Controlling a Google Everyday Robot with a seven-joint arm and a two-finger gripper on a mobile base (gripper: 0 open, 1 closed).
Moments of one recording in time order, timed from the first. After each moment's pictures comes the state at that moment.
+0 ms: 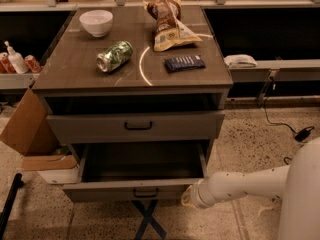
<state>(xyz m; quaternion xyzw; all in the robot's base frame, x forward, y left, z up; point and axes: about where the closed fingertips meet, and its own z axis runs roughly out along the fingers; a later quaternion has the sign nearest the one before) 0.473 -0.112 0.366 -0.61 0.75 0.11 0.22</state>
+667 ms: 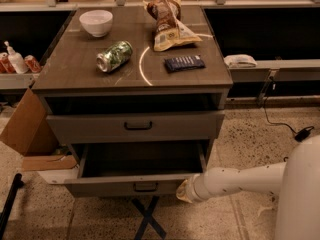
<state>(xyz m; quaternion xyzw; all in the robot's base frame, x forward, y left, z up) 0.498 -0.096 0.369 -0.61 0.74 0.10 0.24</state>
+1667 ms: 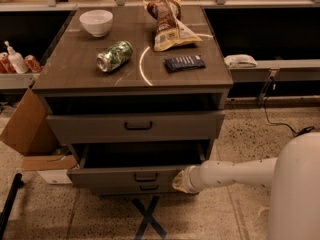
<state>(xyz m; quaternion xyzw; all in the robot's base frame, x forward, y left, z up) 0.541 -0.082 0.368 -0.61 0.74 0.09 0.27</state>
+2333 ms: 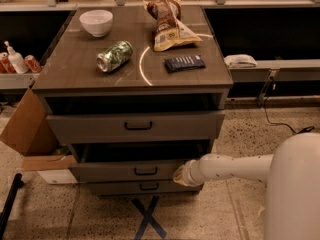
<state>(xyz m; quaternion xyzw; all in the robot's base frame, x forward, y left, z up) 0.568 -0.087 0.366 -0.60 0.74 0.09 0.27</state>
